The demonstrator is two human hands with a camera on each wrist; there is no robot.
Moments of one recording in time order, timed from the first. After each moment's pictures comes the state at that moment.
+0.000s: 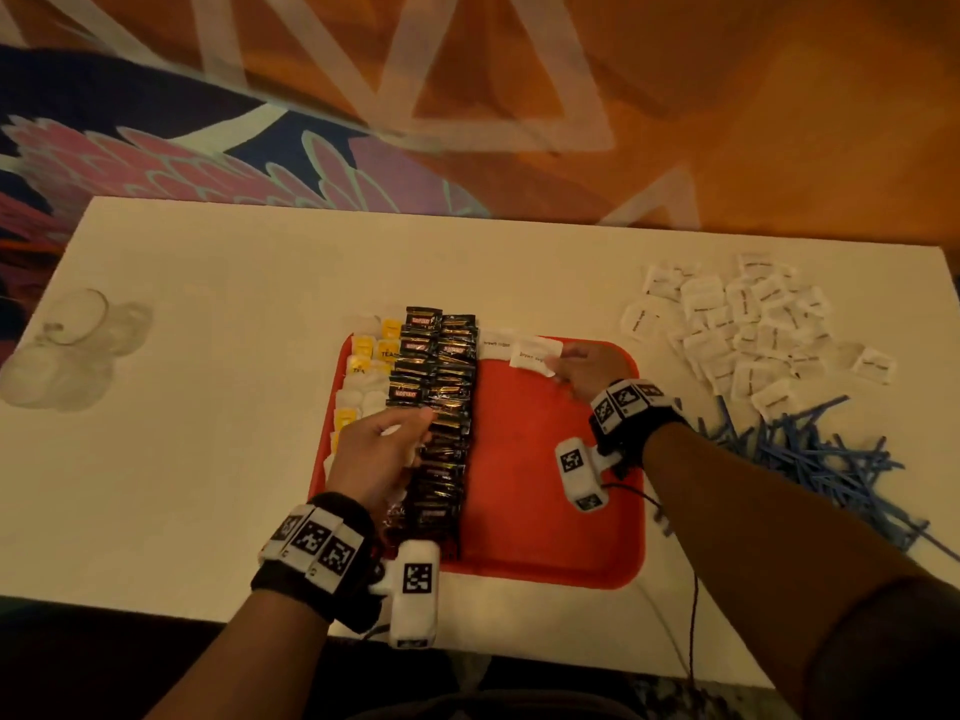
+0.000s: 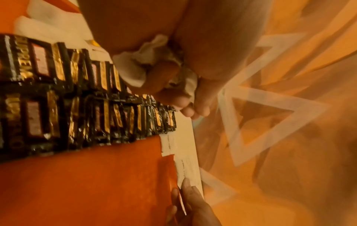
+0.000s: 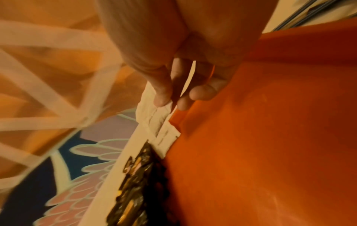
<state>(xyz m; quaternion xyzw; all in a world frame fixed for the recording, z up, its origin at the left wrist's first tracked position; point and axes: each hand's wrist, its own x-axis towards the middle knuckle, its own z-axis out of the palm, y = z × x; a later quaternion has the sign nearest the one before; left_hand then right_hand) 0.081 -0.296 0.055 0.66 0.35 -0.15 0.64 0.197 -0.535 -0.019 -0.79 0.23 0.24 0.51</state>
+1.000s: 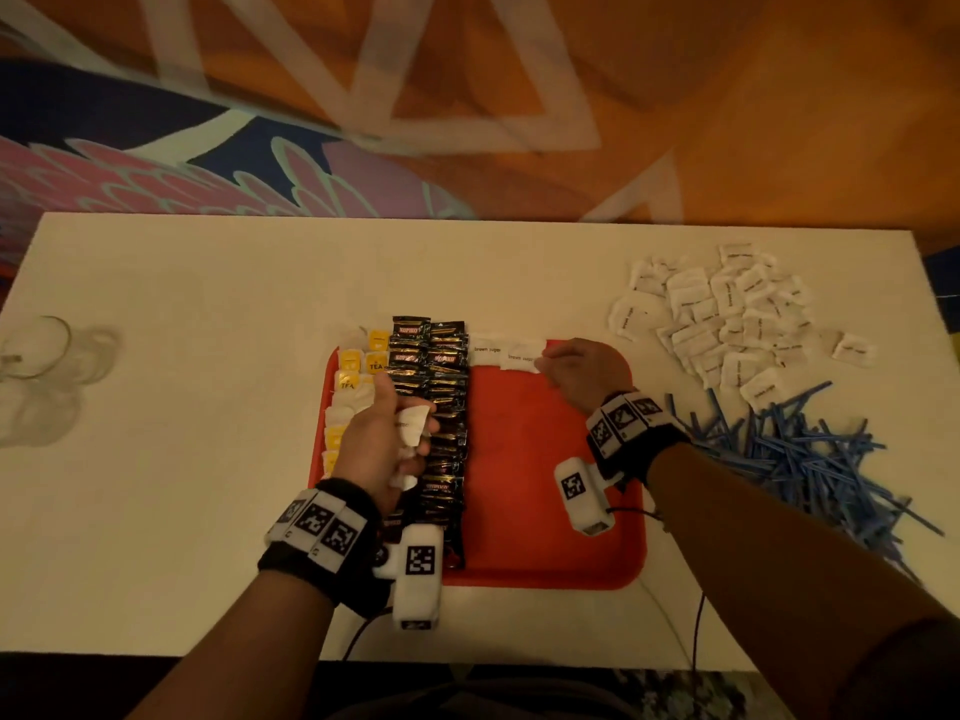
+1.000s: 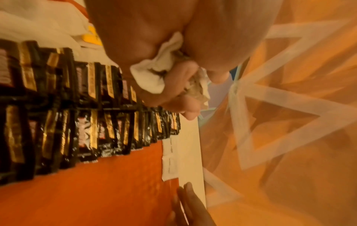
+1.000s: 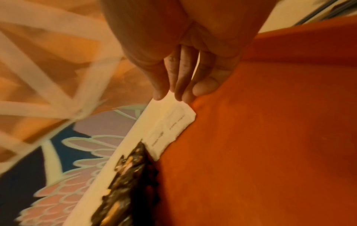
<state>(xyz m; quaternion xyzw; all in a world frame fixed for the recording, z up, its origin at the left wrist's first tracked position) 0.120 -0.293 0.050 0.55 0.37 -0.21 0.72 0.190 -0.527 0.000 -0.85 0.20 0.18 0.45</state>
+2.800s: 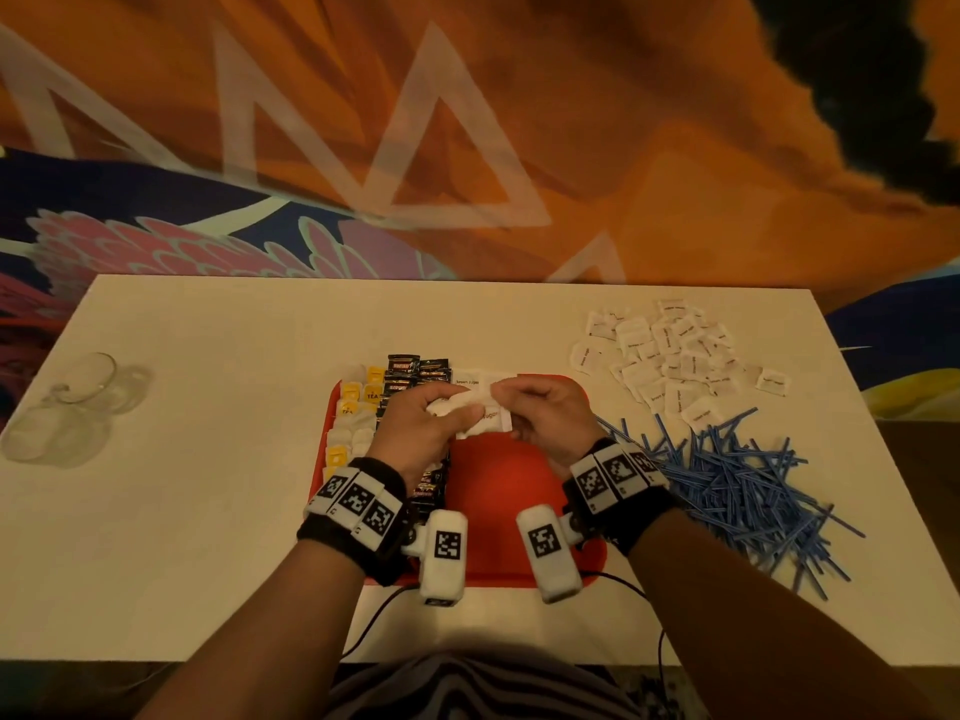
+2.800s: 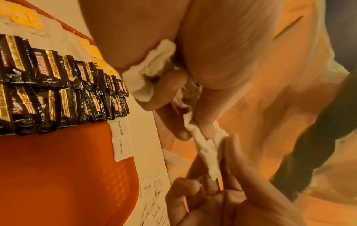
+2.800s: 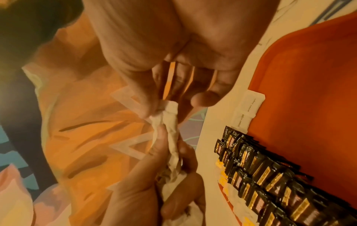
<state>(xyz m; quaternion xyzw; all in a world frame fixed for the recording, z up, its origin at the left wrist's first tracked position) 0.102 -0.337 0.106 0.69 0.13 -0.14 0.70 0.111 -0.502 0.104 -0.64 0.15 0.13 0.74</state>
